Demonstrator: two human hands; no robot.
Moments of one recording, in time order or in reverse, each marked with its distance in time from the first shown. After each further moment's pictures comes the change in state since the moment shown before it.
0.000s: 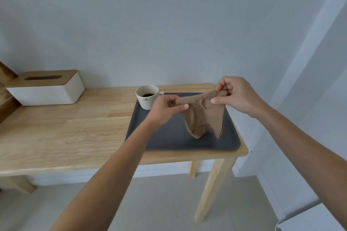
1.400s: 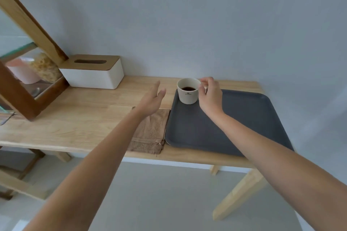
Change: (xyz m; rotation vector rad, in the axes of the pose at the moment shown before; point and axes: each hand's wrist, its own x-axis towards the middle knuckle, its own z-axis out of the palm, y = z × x) left_hand -0.023 -0.061 -0.153 0.398 0.182 -0.297; right_hand 0.083 -0.024 0.224 0.068 0.229 -0.041
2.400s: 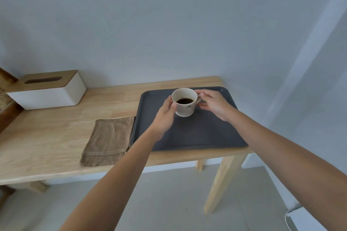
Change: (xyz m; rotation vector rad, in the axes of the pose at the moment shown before) left_hand -0.010 0.067 0.138 -0.487 -0.181 0.092; right_hand 0.001 0.090 -0.122 0.335 -0.338 0.373
